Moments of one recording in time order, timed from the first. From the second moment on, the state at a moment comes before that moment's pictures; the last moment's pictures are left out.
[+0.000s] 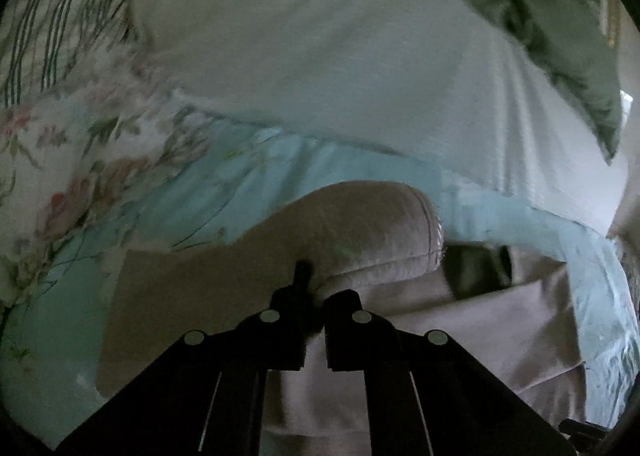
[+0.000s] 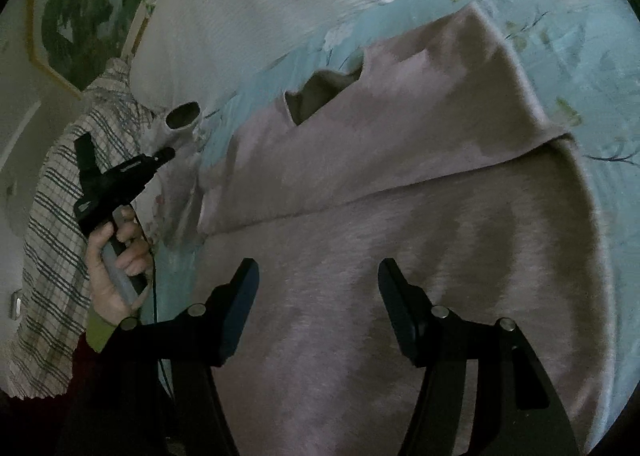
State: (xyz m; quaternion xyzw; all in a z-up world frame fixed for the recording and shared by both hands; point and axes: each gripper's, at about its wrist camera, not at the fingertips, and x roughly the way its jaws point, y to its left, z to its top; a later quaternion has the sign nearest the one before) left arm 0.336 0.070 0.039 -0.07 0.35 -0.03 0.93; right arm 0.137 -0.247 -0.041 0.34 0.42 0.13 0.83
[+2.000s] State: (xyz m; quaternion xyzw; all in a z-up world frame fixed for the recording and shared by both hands) left arm 0.277 0.079 -0.070 -0.06 0.44 0.06 0.89; right arm 0.205 -0.353 -0.017 0.36 0.29 0.03 0.88
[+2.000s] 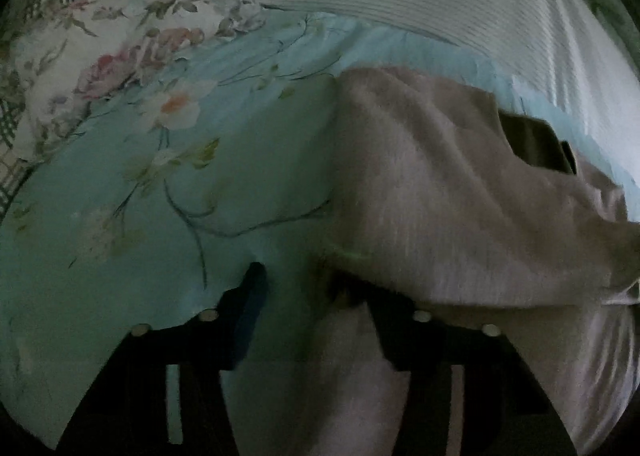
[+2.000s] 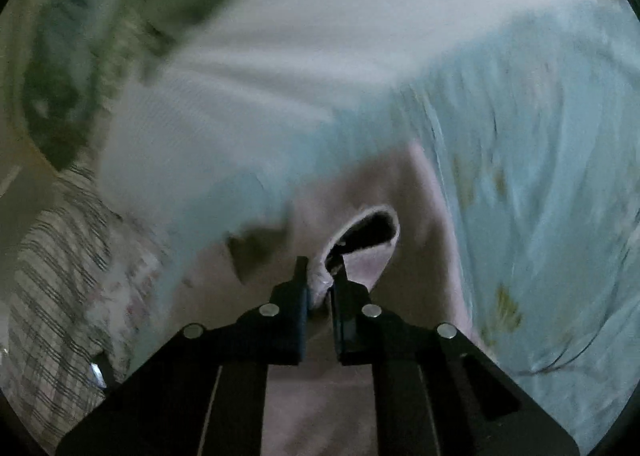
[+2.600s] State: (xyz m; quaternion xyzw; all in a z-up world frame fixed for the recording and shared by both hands) left arm 0.270 0.098 -0.075 -0.12 0.43 0.09 0.89; right arm 0.186 -0.363 -0.068 0.33 0.38 -0.08 0.86
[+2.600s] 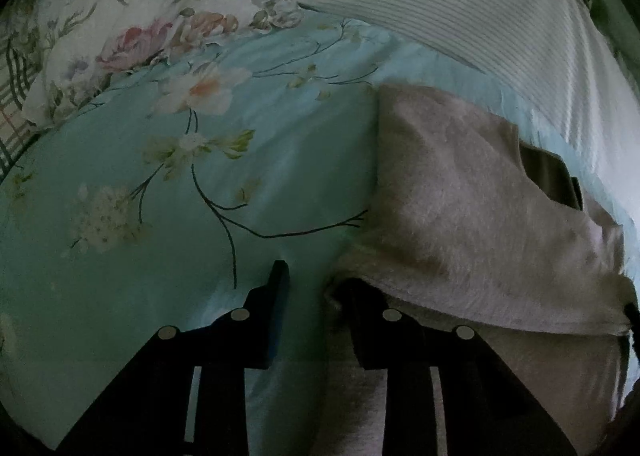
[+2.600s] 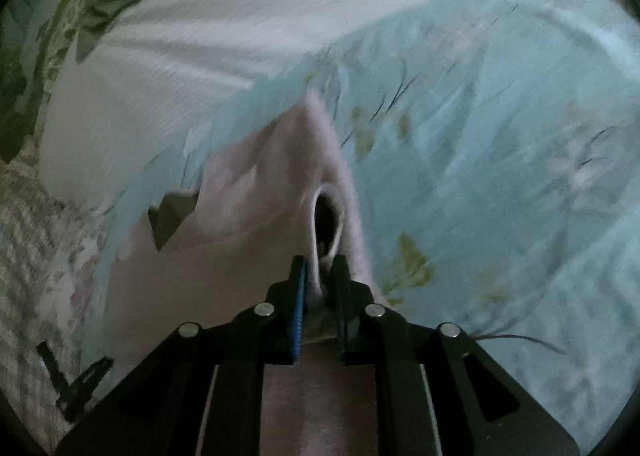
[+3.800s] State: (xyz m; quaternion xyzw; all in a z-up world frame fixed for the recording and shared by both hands) left arm 0.156 0.093 -0.062 -0.06 0.47 0.00 0.88; right arm 0.053 -0.310 -0.049 0.26 0.46 -0.01 0.85
